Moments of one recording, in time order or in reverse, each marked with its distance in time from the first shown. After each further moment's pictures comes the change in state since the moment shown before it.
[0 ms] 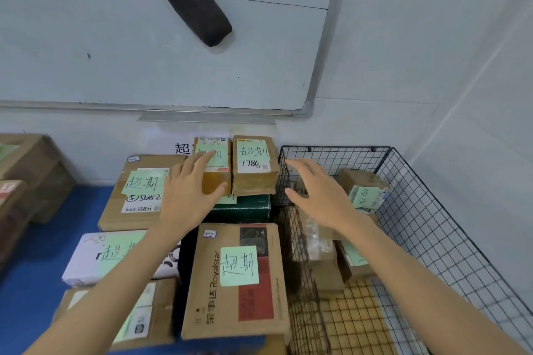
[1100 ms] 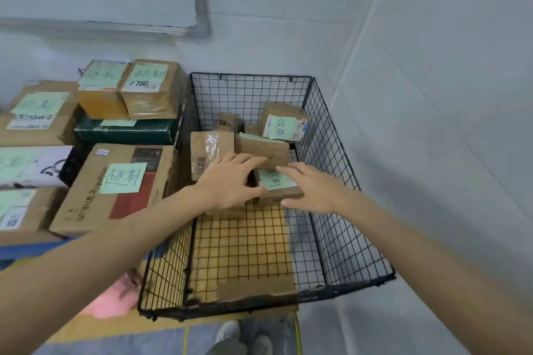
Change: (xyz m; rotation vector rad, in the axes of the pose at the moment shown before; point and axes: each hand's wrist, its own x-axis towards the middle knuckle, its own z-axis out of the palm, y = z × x) left_hand -0.115 0.272 0.129 0.165 -0.618 0.272; right_hand -0.186 0.206 -0.037 -0.168 -0.537 -0.025
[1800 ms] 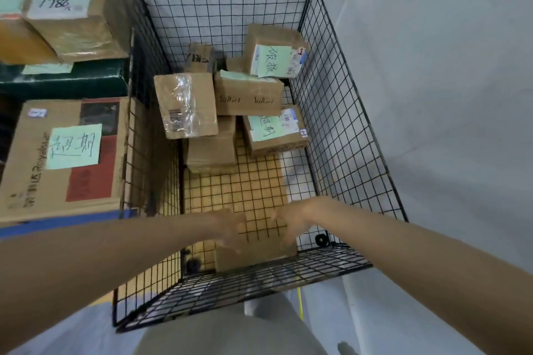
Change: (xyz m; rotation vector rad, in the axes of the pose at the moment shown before) left_hand -0.018 -0.008 0.136 -0.056 -1.004 -0.132; right_hand 0.029 -0.017 0.124 0.078 -0.855 0.038
